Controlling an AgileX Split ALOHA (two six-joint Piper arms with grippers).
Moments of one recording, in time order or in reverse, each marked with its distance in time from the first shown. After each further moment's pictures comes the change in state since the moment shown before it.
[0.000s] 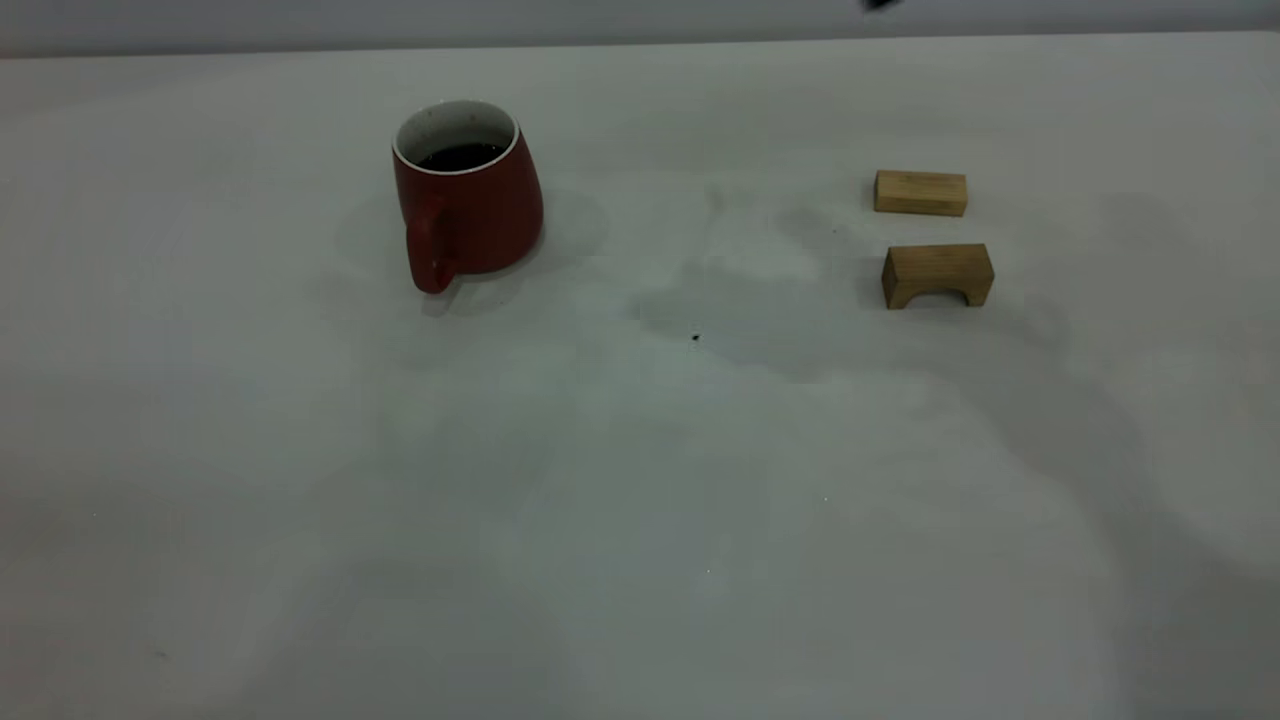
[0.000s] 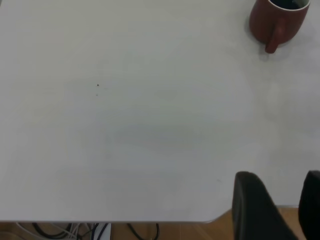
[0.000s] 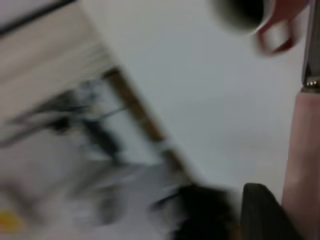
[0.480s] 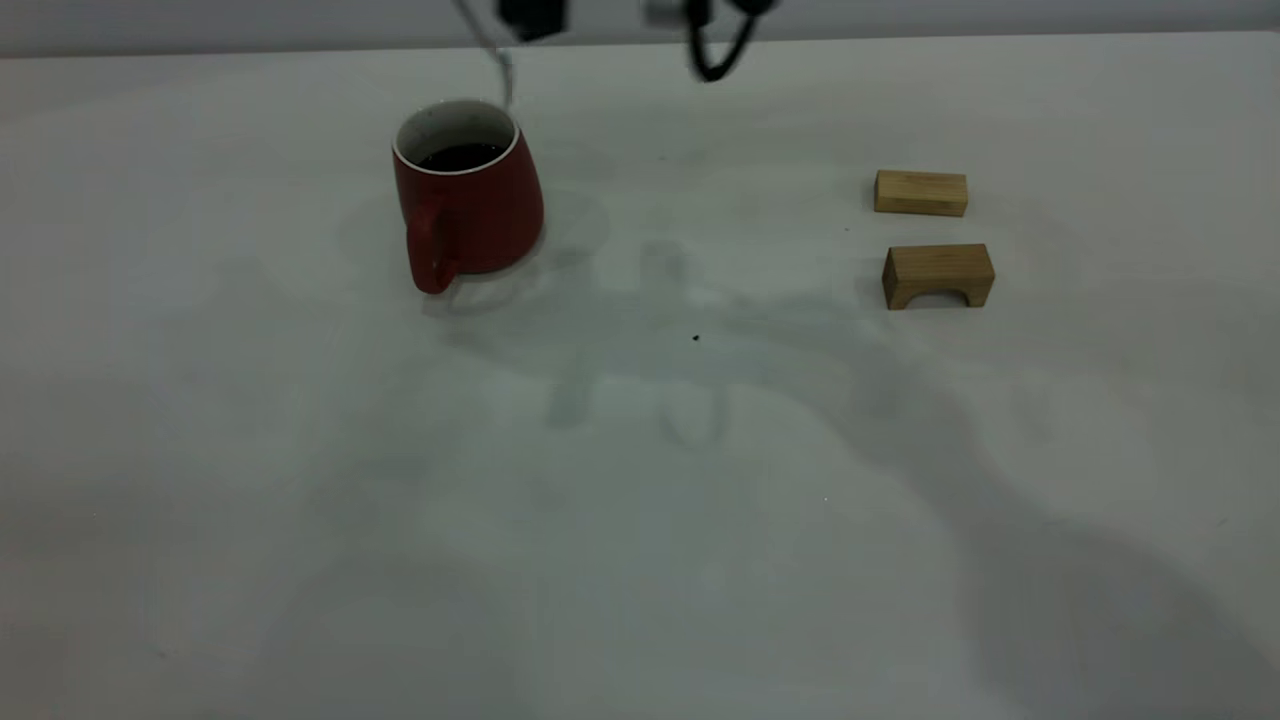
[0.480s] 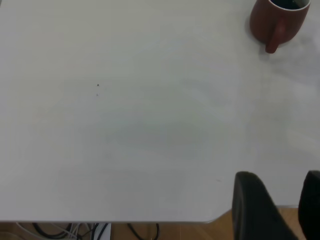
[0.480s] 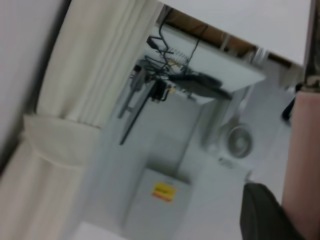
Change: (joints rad) left arm 0.000 0.000 0.000 0.000 0.000 0.000; right arm 0.192 0.238 -0.233 0.328 0.003 0.492
